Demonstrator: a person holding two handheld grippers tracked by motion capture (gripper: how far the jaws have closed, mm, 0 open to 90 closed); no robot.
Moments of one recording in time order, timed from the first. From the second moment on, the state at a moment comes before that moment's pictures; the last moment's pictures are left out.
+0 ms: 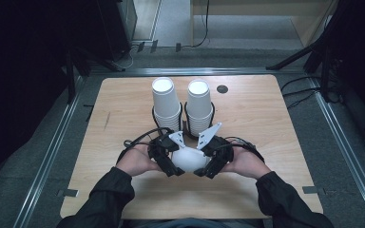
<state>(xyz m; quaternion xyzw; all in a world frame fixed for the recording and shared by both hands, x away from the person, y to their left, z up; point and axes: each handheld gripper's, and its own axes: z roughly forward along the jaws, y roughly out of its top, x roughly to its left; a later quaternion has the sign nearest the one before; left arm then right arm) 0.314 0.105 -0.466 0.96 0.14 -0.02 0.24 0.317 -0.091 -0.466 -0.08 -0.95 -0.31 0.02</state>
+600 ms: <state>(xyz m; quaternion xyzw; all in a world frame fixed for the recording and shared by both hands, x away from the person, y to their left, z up) 0.312 0.109 -0.467 0.95 0.16 -0.04 0.26 0.317 -0.081 -0.468 -0.05 -0.95 -0.31 0.05</state>
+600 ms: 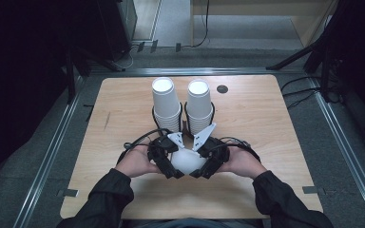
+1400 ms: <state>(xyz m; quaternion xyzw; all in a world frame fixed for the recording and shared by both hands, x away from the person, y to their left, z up) 0.319 0.138 -0.455 0.92 0.19 -0.05 0.35 0.327 -0.114 -0.452 -0.09 -0.93 -0.36 0.04</state>
